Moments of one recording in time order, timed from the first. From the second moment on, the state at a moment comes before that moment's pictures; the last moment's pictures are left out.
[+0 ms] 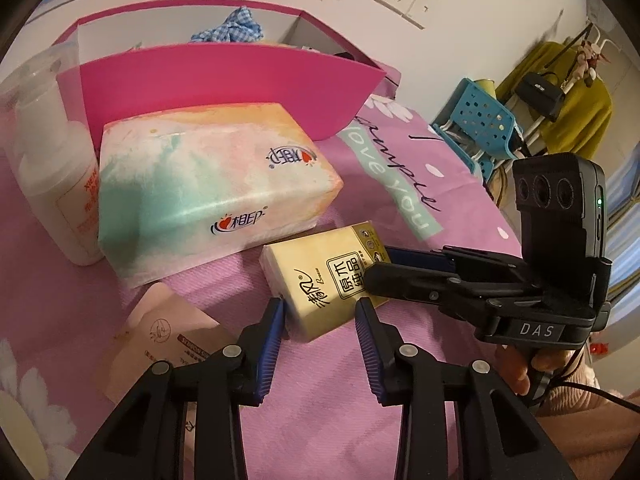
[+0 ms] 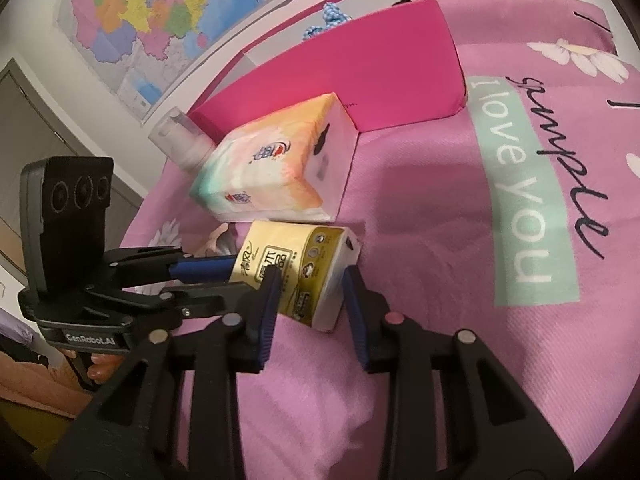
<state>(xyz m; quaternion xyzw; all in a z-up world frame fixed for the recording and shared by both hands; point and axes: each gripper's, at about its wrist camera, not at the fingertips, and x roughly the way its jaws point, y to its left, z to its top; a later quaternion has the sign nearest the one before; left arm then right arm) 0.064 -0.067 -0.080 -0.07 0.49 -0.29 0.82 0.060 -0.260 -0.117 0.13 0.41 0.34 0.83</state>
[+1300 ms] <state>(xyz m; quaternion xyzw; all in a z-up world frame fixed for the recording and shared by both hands) 0.073 -0.059 -0.010 -0.06 0.41 -0.29 0.87 0.067 -0.263 -0.047 0.12 0.32 0.36 0.87</state>
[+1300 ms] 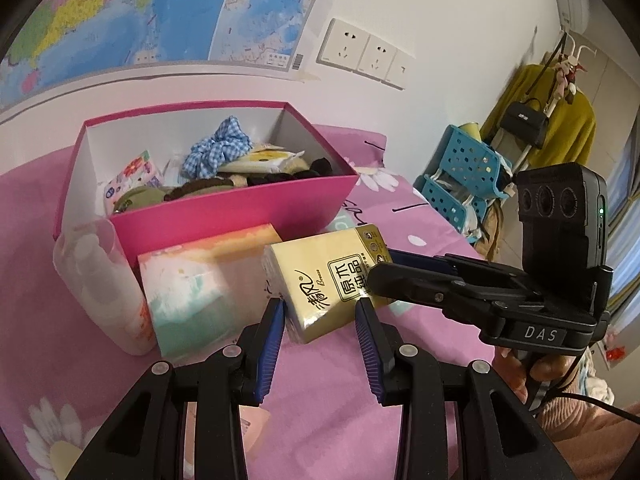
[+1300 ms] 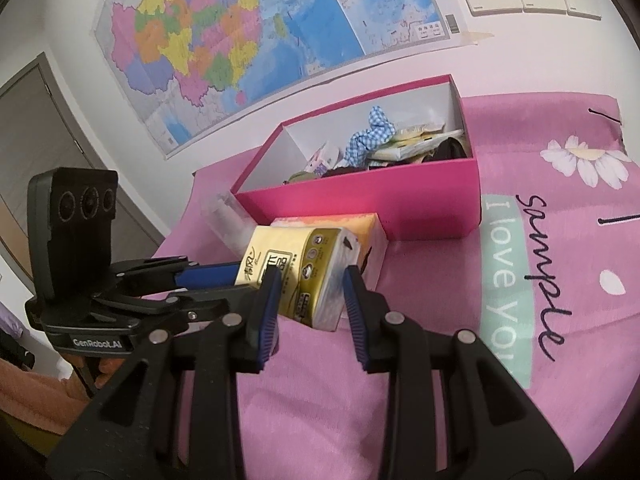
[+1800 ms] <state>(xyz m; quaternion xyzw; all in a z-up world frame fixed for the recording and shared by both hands) 0.085 -0.057 0.000 -0.05 0.39 -0.28 0.88 0.082 -0.261 -0.036 0.12 0.31 0.36 0.87</state>
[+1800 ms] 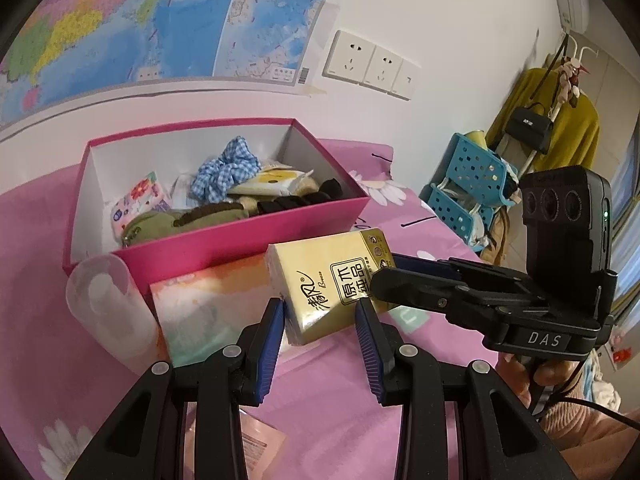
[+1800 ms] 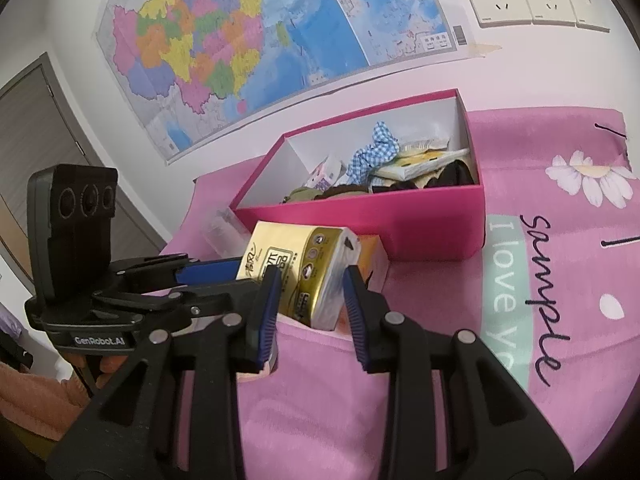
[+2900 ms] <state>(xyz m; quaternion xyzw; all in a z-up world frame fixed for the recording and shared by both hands) 0.112 -0.060 0.015 -0.03 0.38 -0.25 0.89 0.109 -0.257 -0.018 0.13 0.29 0.36 0.88</state>
